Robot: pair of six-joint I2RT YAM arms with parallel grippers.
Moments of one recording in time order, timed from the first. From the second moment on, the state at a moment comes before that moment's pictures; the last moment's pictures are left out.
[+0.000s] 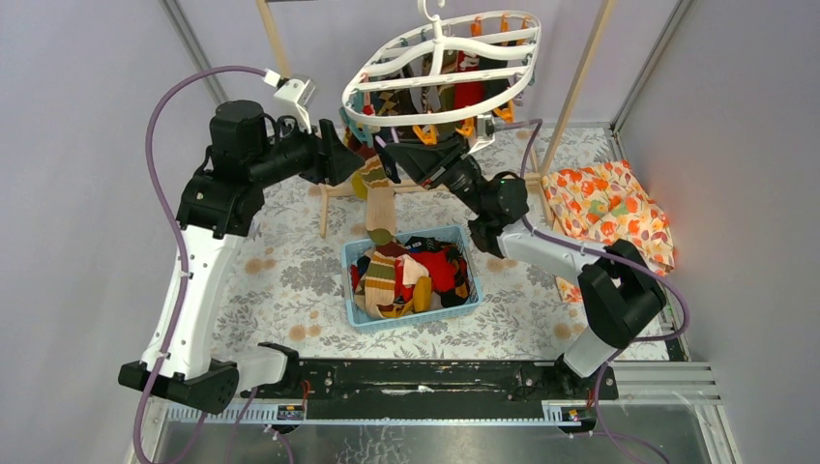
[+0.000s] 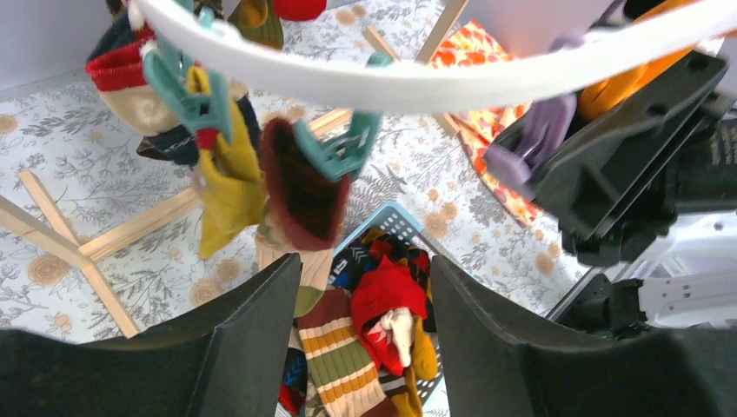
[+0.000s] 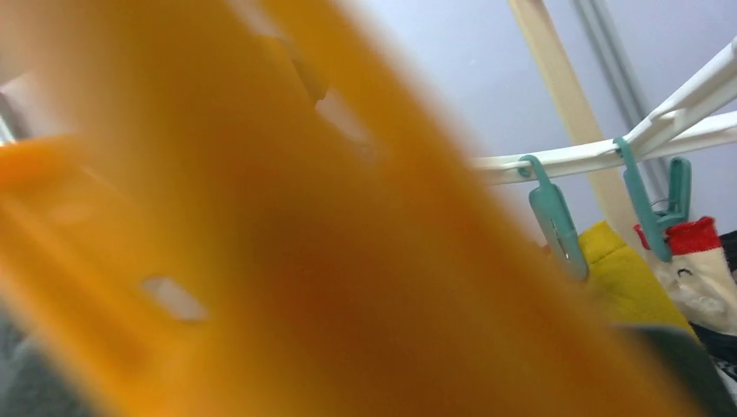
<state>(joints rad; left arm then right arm) -0.25 1.23 1.65 -0.76 0.49 -0.16 0.66 1.66 1.07 1.40 -0.40 0.98</state>
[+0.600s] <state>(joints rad) -0.25 1.27 1.76 -0.68 0.51 -0.44 0.88 1.60 1.15 1.05 -0.02 0.39</state>
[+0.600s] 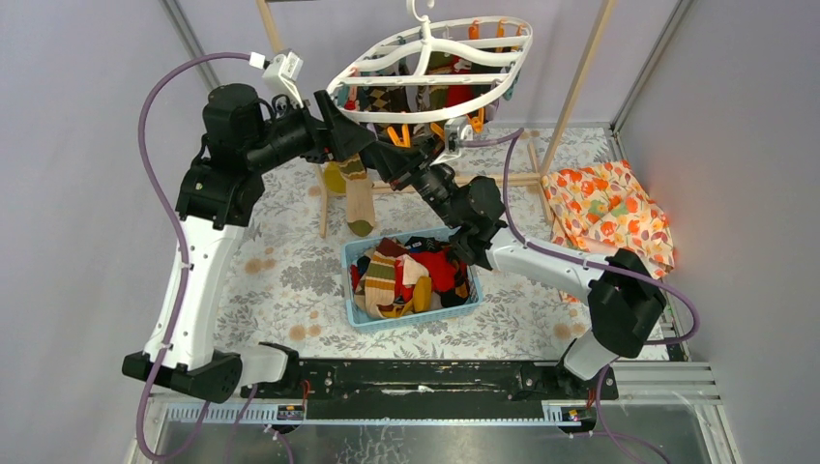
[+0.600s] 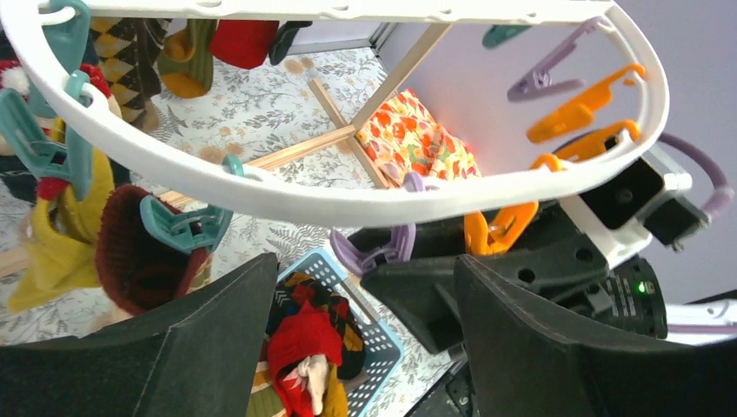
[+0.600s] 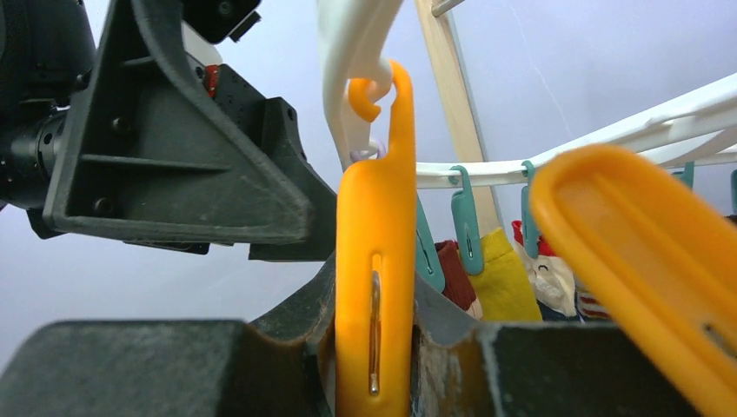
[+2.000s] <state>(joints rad) -0.24 1.34 1.73 -0.59 0.44 -0.52 0.94 1.34 0.85 0.74 0.13 0.21</state>
